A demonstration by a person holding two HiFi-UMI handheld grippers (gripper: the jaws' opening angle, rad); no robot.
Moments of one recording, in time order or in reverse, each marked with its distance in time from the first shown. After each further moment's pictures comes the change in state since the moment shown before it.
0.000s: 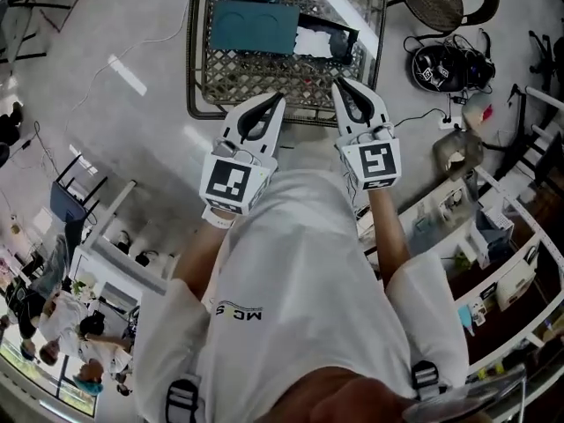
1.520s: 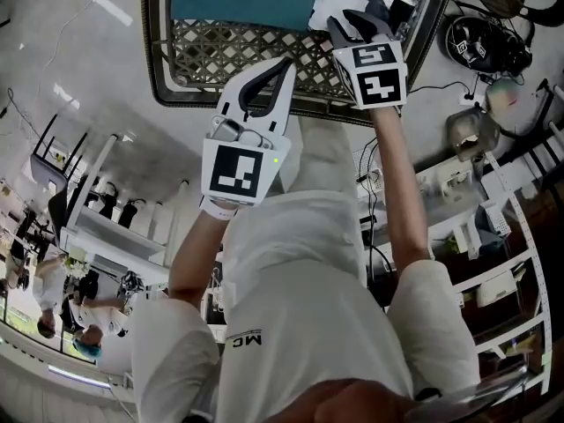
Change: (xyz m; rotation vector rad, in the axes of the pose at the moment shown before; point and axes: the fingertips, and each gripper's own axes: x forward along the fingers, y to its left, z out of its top) left arm 0.110 0.079 -0.138 -0.102 0.185 0.102; right arm 0.193 -0.052 -0.229 0.088 0.625 0.107
